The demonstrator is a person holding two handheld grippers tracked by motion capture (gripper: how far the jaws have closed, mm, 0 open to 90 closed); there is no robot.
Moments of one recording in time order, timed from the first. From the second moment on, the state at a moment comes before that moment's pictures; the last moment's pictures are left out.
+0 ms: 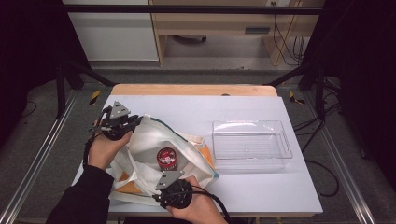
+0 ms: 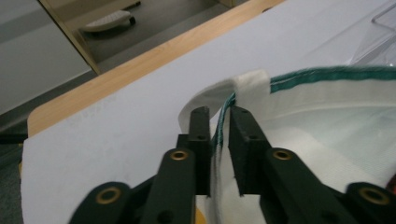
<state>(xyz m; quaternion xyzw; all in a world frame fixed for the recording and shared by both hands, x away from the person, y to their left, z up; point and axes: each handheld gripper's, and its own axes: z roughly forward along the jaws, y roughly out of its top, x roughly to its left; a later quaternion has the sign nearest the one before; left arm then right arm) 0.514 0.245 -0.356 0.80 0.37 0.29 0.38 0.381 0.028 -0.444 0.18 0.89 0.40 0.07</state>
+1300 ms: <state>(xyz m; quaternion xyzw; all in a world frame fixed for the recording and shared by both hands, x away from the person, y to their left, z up) 0.372 0.245 -0.412 0.75 0.41 0.32 0.41 0.505 0.008 -0.347 0.21 0.90 0.35 0.16</state>
